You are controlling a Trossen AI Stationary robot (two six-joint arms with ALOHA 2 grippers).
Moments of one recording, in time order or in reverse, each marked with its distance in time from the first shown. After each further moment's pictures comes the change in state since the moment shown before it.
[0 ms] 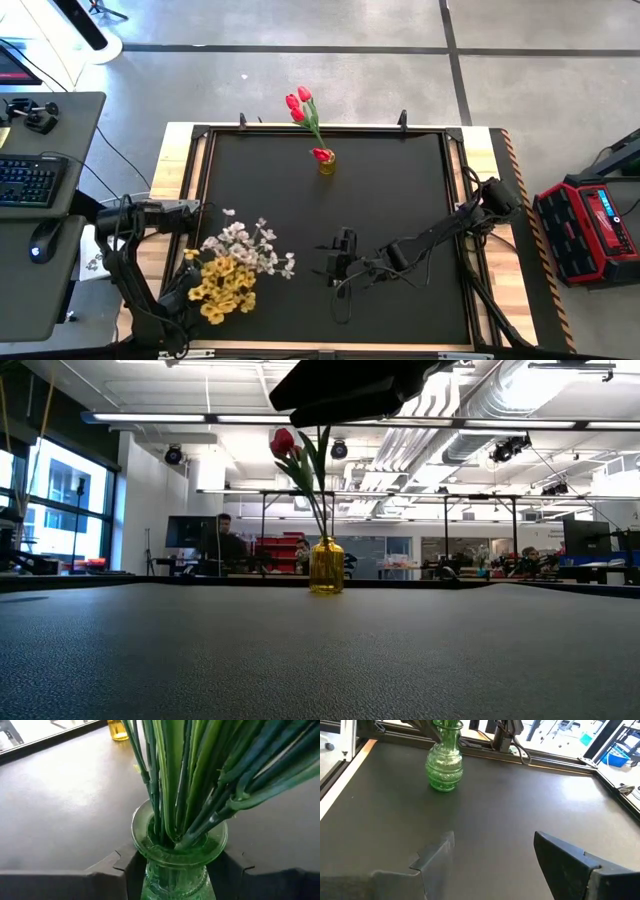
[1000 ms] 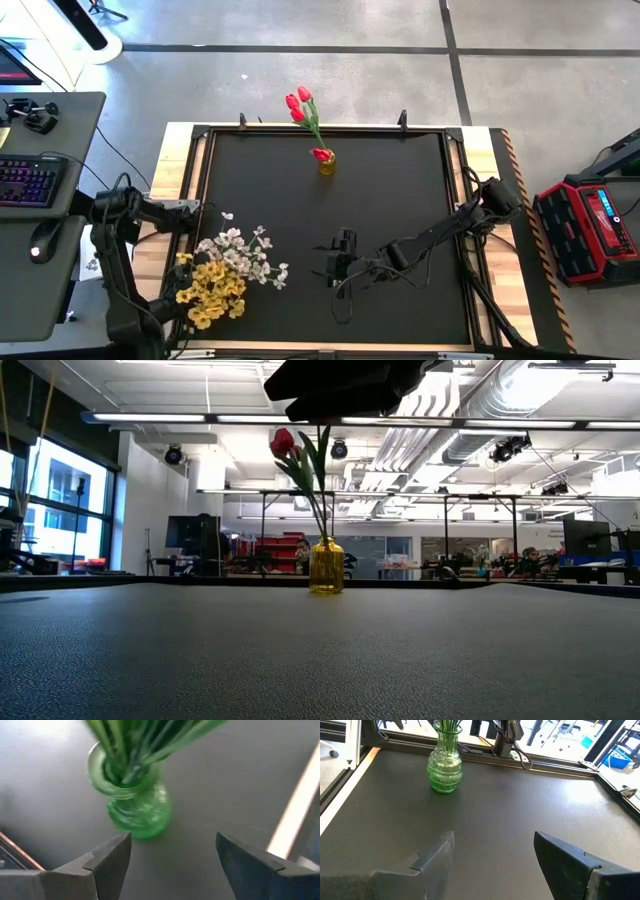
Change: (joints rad) left arm -0.024 -0.162 0.164 0.082 0.330 0.303; right arm -0.001 0.000 0.000 0.030 -0.006 0.000
